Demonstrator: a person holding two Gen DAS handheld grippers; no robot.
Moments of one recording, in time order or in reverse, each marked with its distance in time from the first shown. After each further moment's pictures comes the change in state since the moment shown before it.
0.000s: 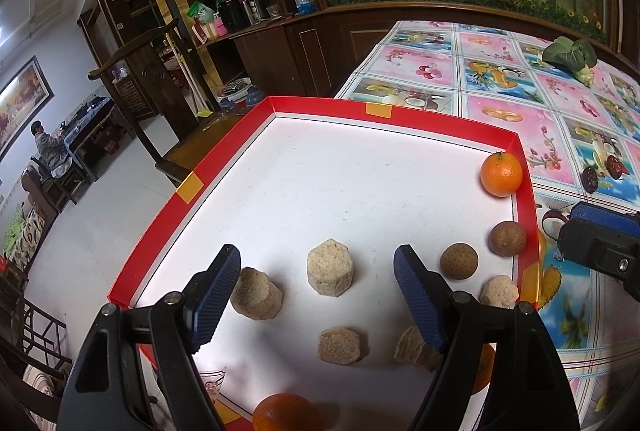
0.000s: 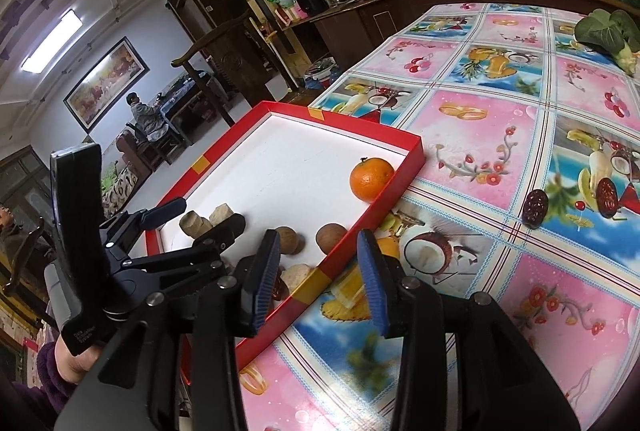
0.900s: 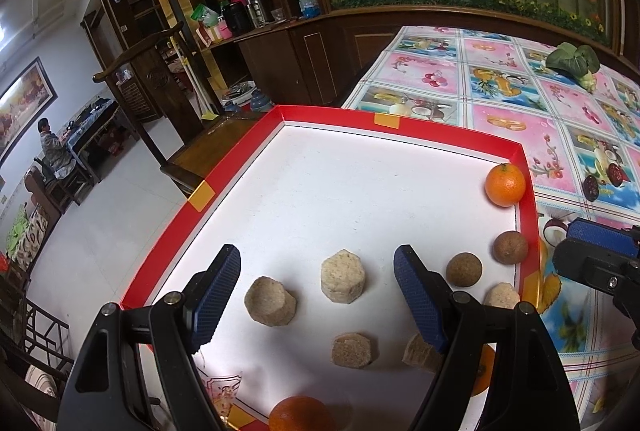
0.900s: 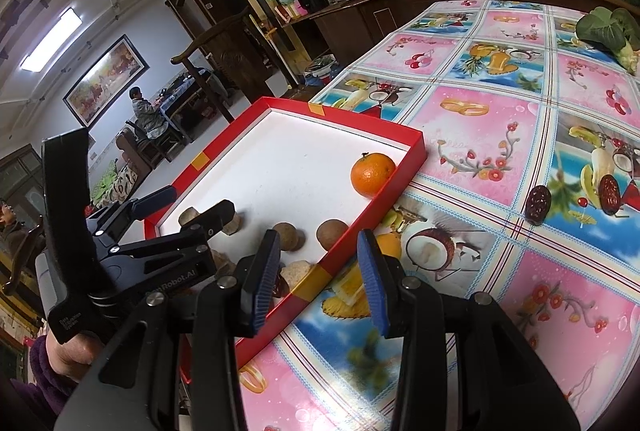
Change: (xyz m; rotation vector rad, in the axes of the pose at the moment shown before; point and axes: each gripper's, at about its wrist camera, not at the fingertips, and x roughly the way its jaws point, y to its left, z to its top) left arm -0.005 0.008 0.008 -0.004 -0.008 0.012; right arm 0.002 0.000 -0.004 0.000 0.004 -0.002
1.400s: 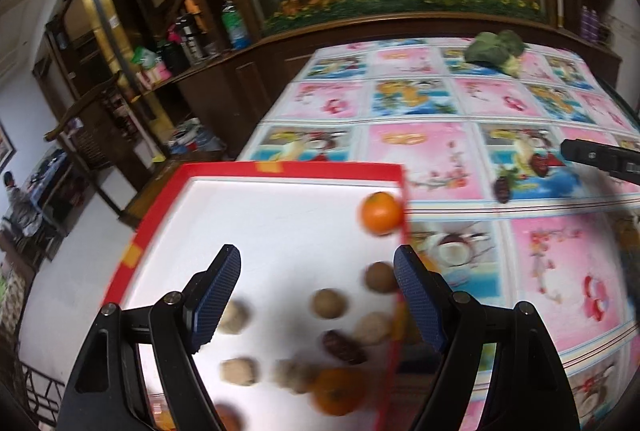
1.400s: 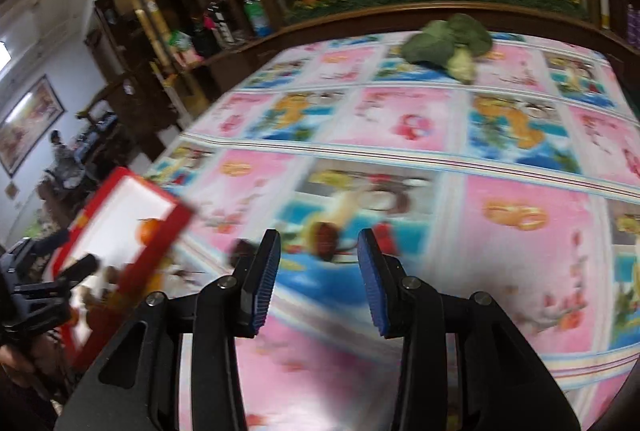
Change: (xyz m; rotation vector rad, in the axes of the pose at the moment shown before) left arm -0.029 -0.077 0.017 0.172 -0.075 -0.170; right arm -0.089 -0.149 0.011 0.115 -0.127 -0.361
